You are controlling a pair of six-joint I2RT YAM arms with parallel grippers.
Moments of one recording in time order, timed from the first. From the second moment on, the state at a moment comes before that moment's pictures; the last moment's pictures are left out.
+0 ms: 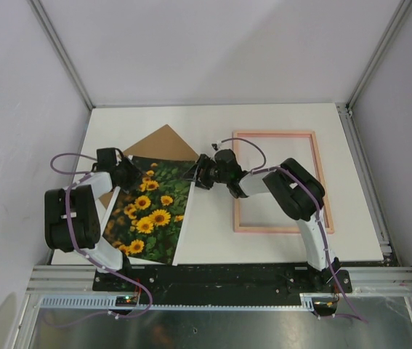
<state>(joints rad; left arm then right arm) 0.14 1.59 0.79 -0.14 0.24 -0.72 0.71 2.16 1.18 0.59 -0.37 1.13</state>
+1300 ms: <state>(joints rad) -1.16 1.48 1.23 -0.67 -0.68 -0.60 0.63 1.65 1.25 -0.24 -0.13 0.94</state>
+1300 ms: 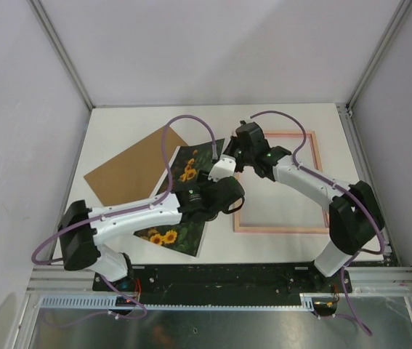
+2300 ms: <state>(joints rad) -1.23 1.71 1.34 -0.86 -0.89 -0.66 0.60 1.60 1.32 -0.37 -0.09 0.93</state>
